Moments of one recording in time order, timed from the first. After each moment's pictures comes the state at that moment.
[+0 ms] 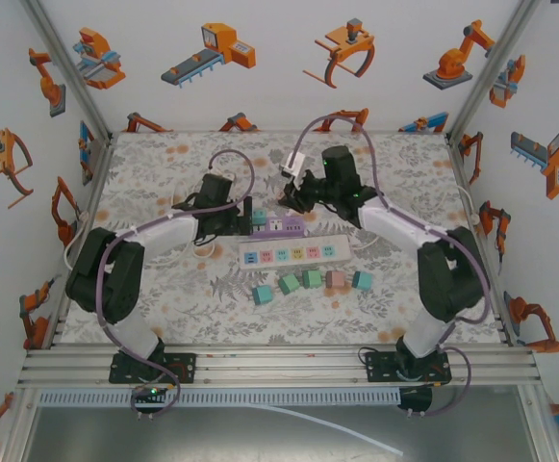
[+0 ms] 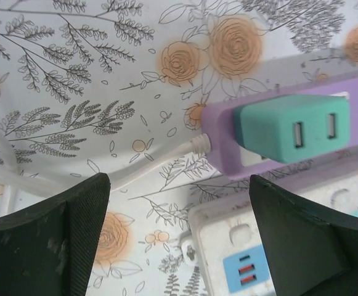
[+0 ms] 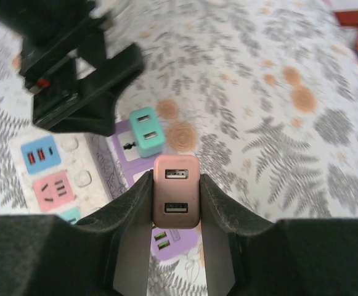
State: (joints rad) left arm -0.52 1.67 1.02 -0.20 -0.05 -0.35; right arm 0.51 1.66 1.17 0.05 -0.57 -0.42
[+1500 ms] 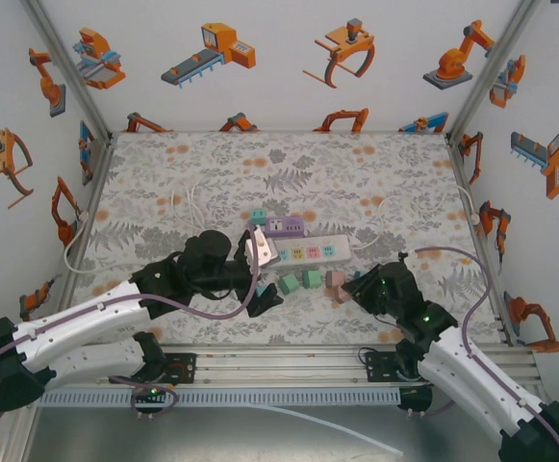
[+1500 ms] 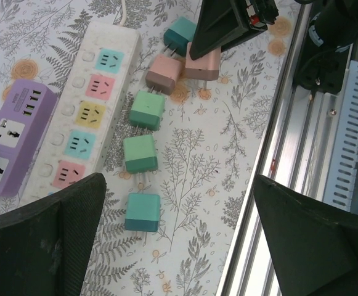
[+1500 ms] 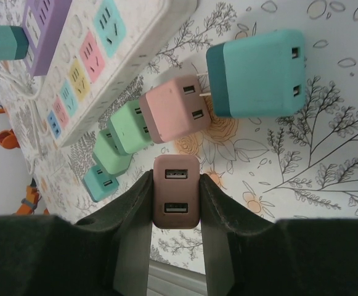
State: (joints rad) left arm -1.07 0.98 0.79 -0.27 0.19 0.12; right arm 0.57 0.52 0.23 -0.41 0.03 1.22
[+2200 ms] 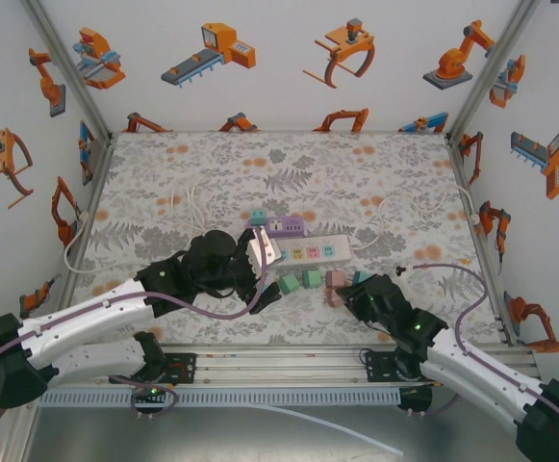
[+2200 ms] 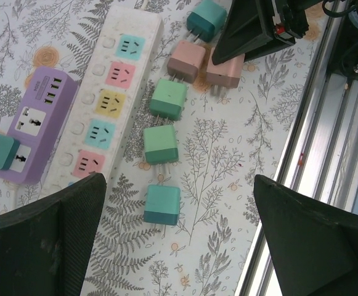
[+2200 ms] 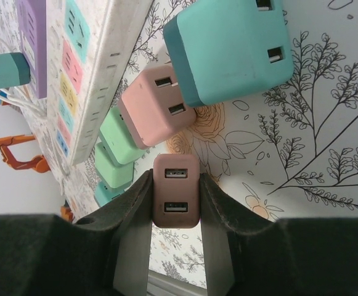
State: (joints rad) left arm -1.07 1.01 0.79 -0.27 0.12 0.16; right arm 0.75 0.54 0.12 -0.29 0.21 1.50
